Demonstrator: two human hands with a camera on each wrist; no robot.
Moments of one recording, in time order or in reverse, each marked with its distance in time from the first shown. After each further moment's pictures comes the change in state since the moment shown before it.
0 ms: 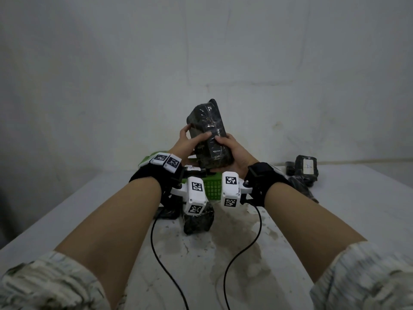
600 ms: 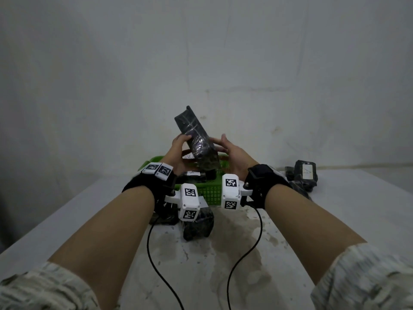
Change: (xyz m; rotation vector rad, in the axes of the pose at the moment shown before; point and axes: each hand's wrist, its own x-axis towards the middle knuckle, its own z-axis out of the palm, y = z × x) left_hand 0.007 -0.010 -0.017 -0.303 -0.024 -0.062; right_hand 0.005 -0.004 0.000 -0.309 0.053 0.027
